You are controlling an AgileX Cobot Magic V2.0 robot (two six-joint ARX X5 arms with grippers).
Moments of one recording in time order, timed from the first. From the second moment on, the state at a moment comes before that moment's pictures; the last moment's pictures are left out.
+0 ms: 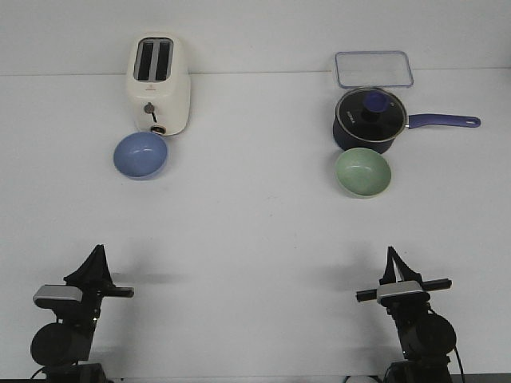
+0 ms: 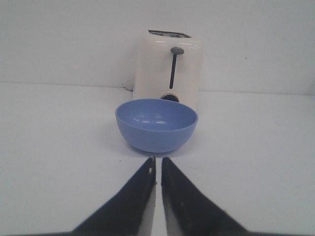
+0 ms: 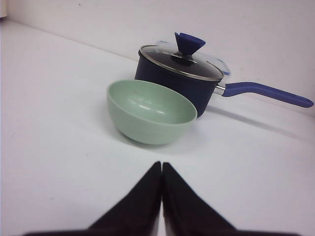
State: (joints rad) left arm 0.05 0.01 0.03 0.17 0.10 -0.07; right arm 0.08 0.00 0.02 -0.06 0.03 -0.25
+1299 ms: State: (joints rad) left arm 0.05 0.01 0.03 0.17 0.10 -0.07; right arm 0.08 0.00 0.03 -0.09 0.08 0.18
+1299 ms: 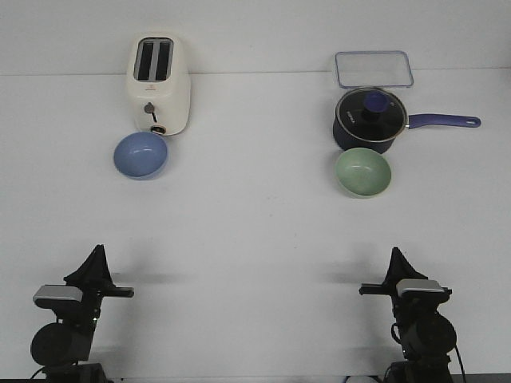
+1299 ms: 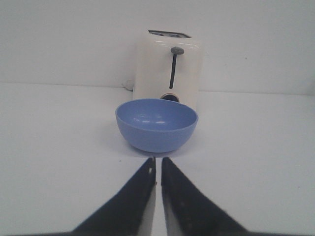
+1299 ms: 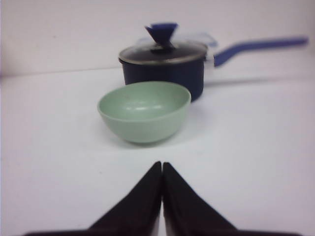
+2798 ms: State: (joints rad) left arm 0.05 0.01 0.03 0.17 0.10 -0.07; right arm -0.13 1.73 1.19 -0.36 -0.11 0.24
